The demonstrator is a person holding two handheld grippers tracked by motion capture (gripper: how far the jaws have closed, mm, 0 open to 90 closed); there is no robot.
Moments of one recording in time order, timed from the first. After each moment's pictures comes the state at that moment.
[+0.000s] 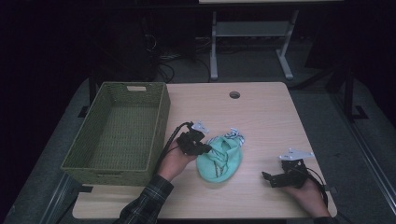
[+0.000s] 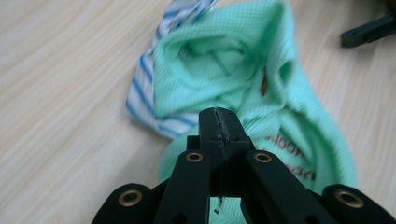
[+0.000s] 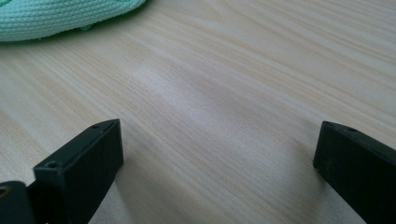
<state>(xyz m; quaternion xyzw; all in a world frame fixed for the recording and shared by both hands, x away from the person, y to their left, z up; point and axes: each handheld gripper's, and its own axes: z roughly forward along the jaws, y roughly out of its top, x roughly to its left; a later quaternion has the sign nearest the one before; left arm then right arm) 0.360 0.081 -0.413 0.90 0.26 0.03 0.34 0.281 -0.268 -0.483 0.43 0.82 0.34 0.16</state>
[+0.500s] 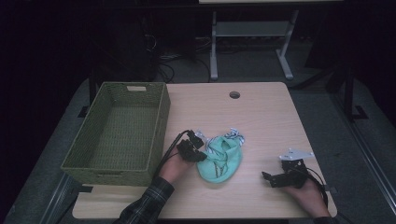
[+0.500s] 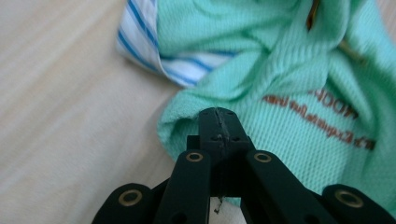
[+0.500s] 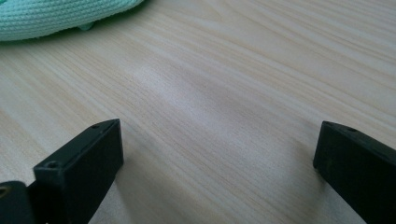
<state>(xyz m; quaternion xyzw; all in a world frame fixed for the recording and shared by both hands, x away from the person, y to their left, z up) 0.359 0.082 -0.451 0.92 0.28 0.02 0.27 0.281 -0.268 -0.483 0.43 0.82 0.34 0.16</state>
